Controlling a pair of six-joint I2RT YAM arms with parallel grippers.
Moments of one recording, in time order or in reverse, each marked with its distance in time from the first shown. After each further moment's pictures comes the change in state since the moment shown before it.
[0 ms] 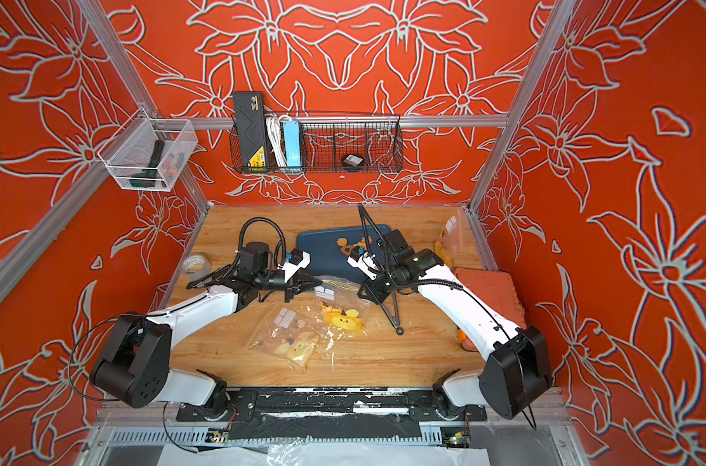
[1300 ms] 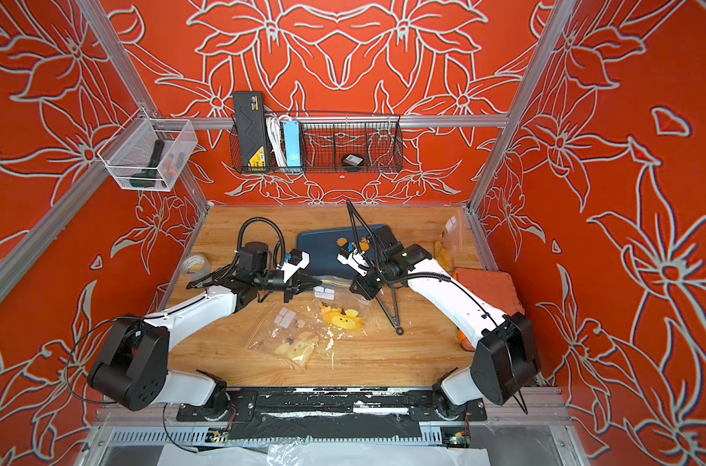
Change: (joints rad) left arm 0.003 -0.017 0.000 -0.016 0.001 0.011; right arm 0.047 0.089 0.063 0.051 0.008 -0.019
